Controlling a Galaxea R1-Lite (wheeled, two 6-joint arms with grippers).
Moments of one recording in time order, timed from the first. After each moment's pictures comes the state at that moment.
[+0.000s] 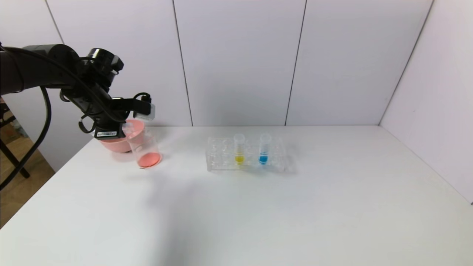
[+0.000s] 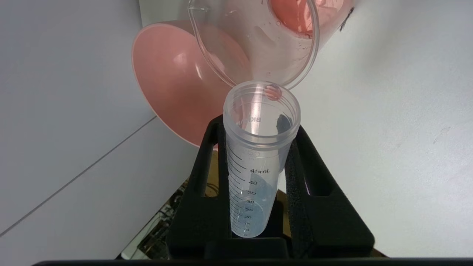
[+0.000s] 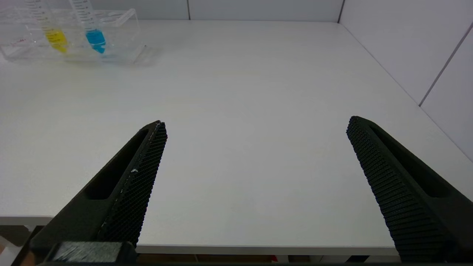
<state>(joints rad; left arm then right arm) -0.04 2.08 -2.00 0.84 0.14 1.35 0.00 0.00 0.00 0.01 0.00 0.00</state>
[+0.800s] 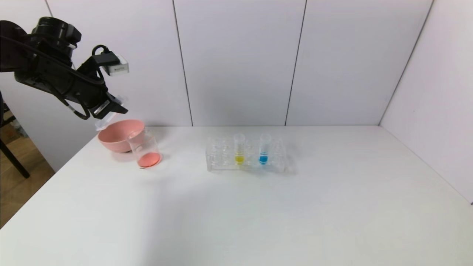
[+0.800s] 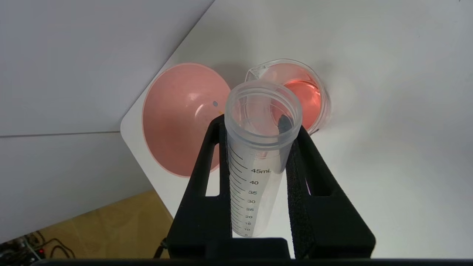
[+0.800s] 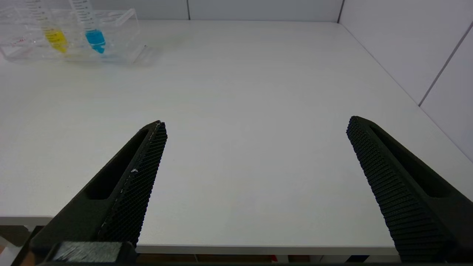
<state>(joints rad) 0.06 1.97 -2.00 0.74 -0.25 0.81 0.00 0.00 0.00 0.01 0.00 0.00</state>
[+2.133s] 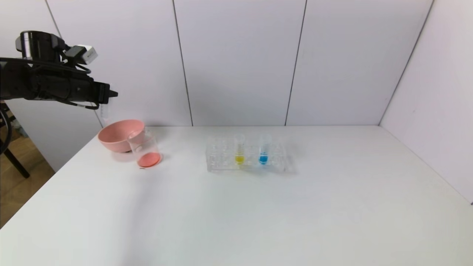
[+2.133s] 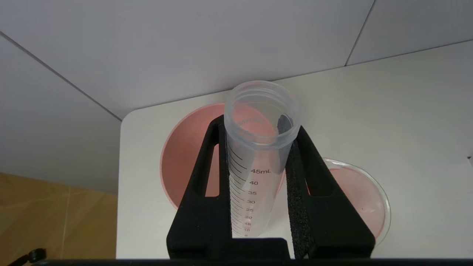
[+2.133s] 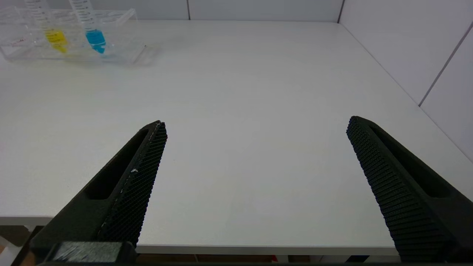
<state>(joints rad) 0.17 2.00 -1.76 0.14 -0.26 0.23 0.00 0.00 0.00 0.01 0.00 0.00</state>
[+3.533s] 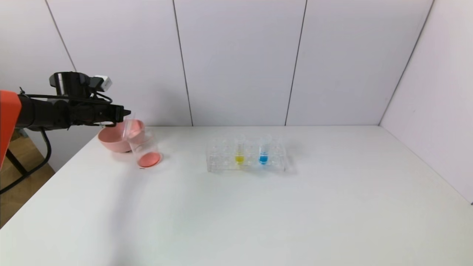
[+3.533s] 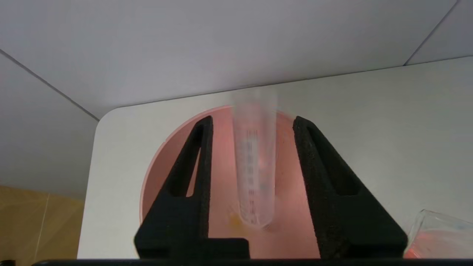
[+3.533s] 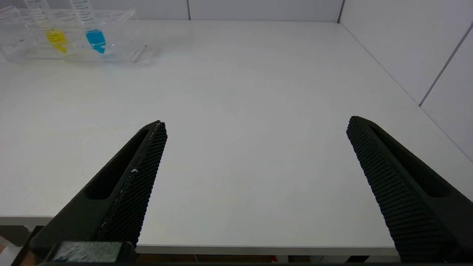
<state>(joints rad) 0.19 2.22 -1.70 -0.17 -0.27 0.18 0.00 0.00 0.00 0.01 0.00 0.00</state>
